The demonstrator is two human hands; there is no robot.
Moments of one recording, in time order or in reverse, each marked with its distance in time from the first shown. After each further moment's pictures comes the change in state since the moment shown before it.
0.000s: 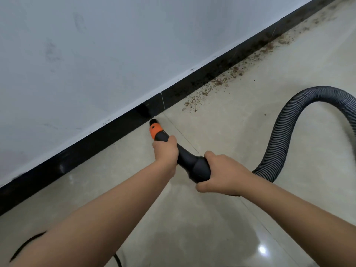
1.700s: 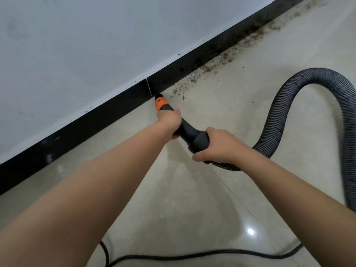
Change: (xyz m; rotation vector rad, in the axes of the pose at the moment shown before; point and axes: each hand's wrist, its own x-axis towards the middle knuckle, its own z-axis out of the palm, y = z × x) left_hand 0.014 0.028 0.048 0.296 -0.139 0.014; right_hand 0.009 0.028 -0.024 0.117 0.055 0.146
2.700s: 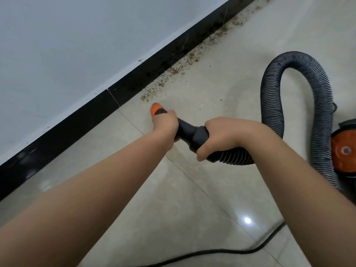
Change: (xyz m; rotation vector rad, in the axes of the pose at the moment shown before) left_hand -0.035 0.016 0.070 -0.197 -0.082 -0.037; right_hand -0.027 0.034 -0.077 -0.055 -0.204 0.090
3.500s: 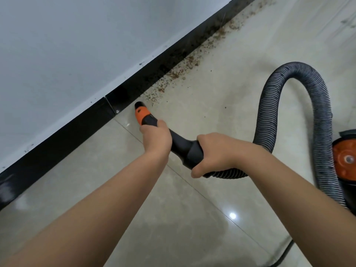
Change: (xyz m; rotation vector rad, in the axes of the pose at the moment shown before) left_hand 0.036 0.005 -0.038 0.083 0.098 0.158; right_hand 0.037 -0.041 0.016 -0.023 0.021 0.015
